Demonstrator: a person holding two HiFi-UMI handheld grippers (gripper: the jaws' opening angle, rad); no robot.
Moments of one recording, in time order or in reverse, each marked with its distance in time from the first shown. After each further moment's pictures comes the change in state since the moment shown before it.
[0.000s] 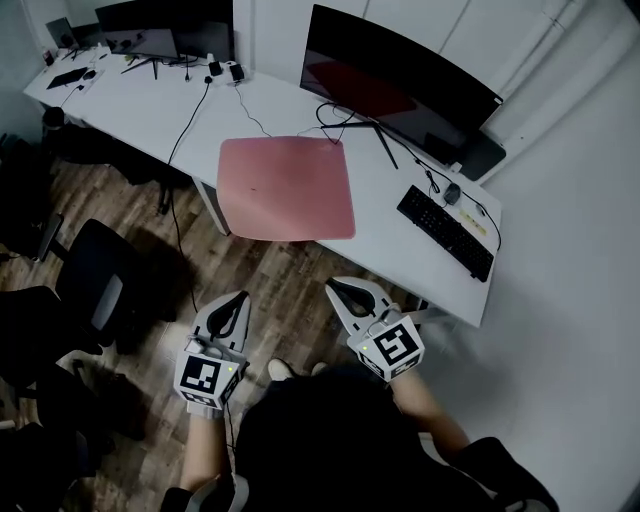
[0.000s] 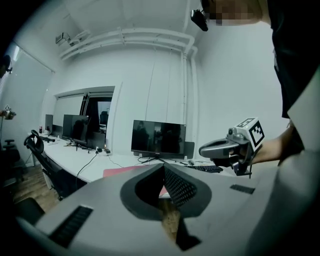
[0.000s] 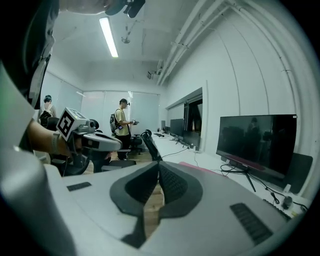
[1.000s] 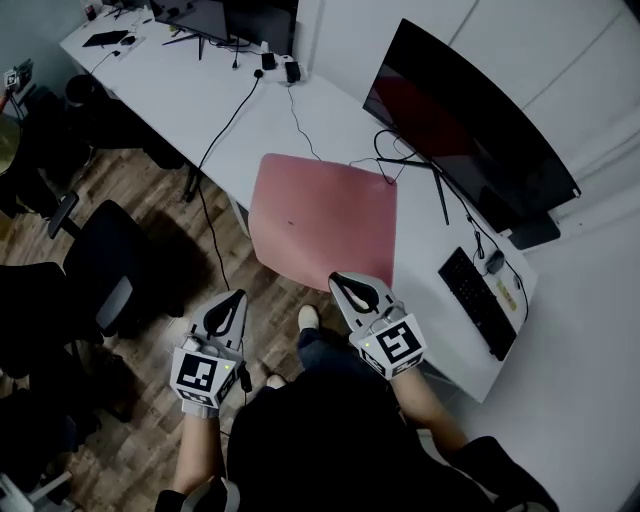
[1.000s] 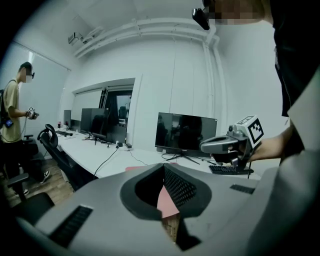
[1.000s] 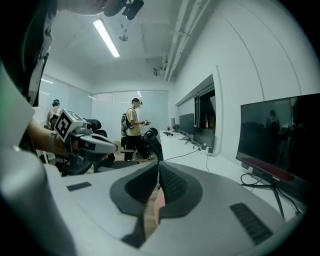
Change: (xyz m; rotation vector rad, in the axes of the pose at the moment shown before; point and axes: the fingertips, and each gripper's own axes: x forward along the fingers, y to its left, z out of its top) left arm 0.084 0.149 -0.016 -0.065 0.054 0.200; right arm 0.179 -0.089 0.012 -0.010 0.016 0.175
